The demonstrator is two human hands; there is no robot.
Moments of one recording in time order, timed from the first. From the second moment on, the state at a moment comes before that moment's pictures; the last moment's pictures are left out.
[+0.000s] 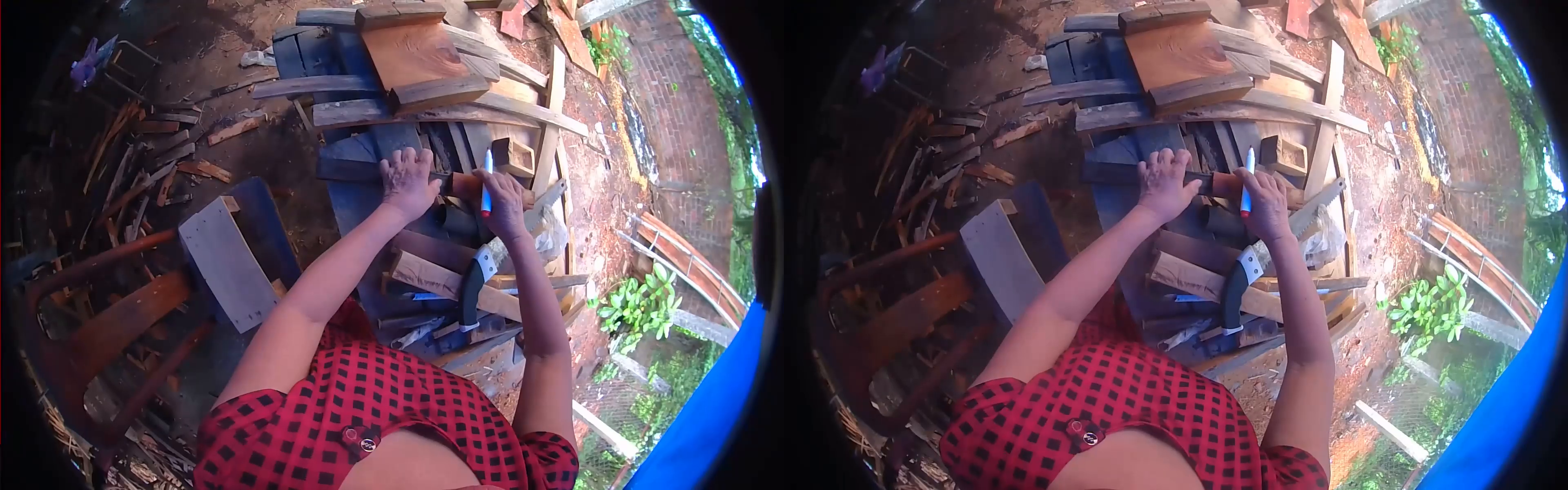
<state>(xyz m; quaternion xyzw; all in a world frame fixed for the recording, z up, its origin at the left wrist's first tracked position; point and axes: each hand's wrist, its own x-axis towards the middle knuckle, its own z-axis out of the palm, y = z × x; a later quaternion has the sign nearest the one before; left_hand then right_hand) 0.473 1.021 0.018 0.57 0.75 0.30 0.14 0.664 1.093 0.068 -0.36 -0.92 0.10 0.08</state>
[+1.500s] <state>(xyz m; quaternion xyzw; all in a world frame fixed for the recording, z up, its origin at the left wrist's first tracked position) 0.473 1.031 0.006 0.57 0.75 0.24 0.23 0.665 1.060 0.080 -0.48 -0.60 0.57 0.31</state>
